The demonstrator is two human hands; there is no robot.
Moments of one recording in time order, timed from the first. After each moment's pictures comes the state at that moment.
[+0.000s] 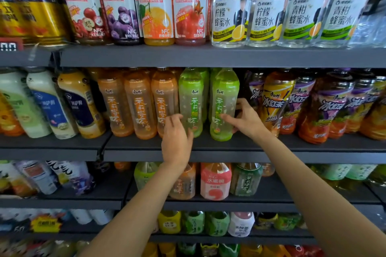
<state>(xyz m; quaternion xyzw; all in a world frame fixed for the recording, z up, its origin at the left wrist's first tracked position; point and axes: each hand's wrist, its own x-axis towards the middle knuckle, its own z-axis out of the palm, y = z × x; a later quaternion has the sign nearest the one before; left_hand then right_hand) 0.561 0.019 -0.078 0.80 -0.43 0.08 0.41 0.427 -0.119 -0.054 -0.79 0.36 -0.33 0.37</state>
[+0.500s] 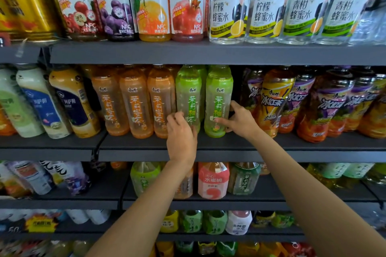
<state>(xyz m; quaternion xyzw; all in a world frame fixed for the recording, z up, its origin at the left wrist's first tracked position) 0.550 0.001 -0.086 0.81 -0.42 0.10 0.39 0.435 -0.119 -0.058 -0.83 0.34 -0.31 0.33</state>
